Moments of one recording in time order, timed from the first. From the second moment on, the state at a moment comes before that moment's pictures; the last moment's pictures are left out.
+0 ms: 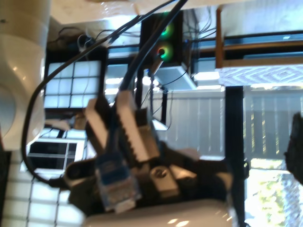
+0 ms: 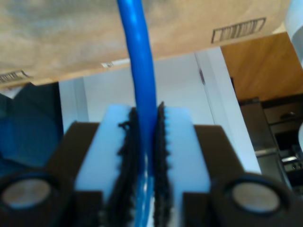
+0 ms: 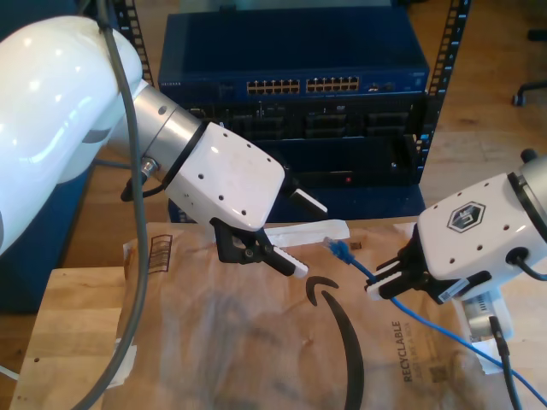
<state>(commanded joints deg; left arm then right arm) -5.1 -13.1 -56.0 -58.4 97.9 -69.3 -2.9 -35.5 -36.5 52.8 85.1 85.8</state>
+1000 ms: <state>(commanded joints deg) -2.4 -11.3 -56.4 -60.0 99.8 -78.4 -3.5 -33.5 -37.8 53.1 84.6 84.2</state>
